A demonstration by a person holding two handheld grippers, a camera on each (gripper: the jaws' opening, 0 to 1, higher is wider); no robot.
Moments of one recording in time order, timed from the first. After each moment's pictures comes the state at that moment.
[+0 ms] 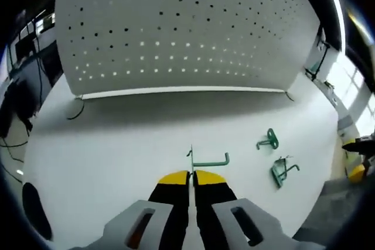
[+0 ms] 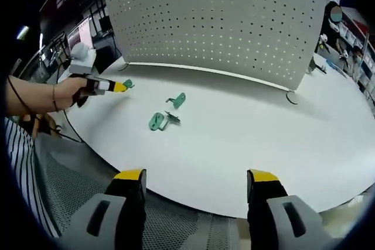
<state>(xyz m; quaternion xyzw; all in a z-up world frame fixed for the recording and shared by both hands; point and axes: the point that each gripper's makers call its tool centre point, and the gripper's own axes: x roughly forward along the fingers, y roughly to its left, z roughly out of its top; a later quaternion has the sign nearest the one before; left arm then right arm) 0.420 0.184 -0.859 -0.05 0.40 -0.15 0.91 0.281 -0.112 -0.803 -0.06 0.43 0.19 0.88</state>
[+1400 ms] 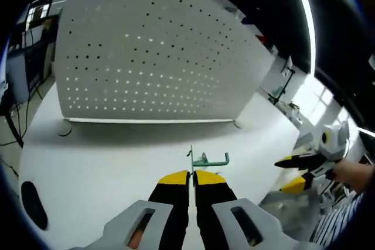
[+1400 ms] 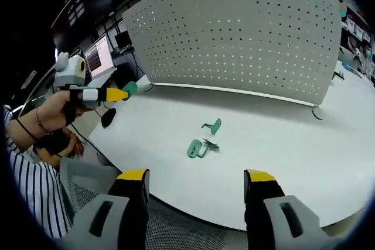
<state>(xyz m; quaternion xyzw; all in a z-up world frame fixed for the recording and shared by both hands) 0.363 0.153 -0.736 -0.14 0.31 -0.26 0.90 0.294 -0.034 -0.763 0.01 0.38 0.27 0.89</state>
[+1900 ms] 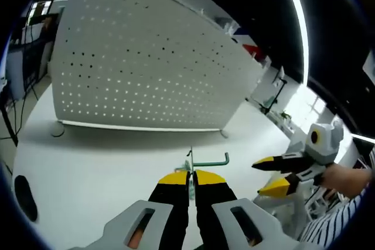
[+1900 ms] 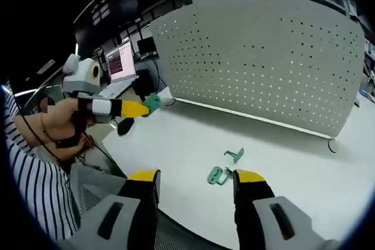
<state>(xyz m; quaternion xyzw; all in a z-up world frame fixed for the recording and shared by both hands) 0.348 0.136 -0.718 -0.17 0.29 -0.28 0.90 0.311 0.014 -0.728 -0.02 0.31 0.33 0.89</state>
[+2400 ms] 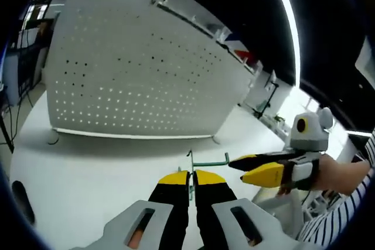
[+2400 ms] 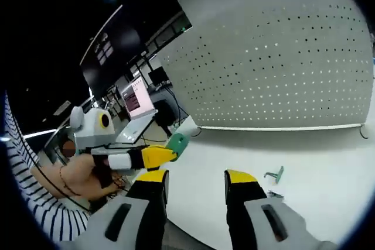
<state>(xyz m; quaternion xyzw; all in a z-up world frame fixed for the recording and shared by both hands) 0.343 0.129 -0.703 -0.17 0.25 -0.31 0.90 0.329 0.073 -0.695 0.18 0.28 0.36 0.87</state>
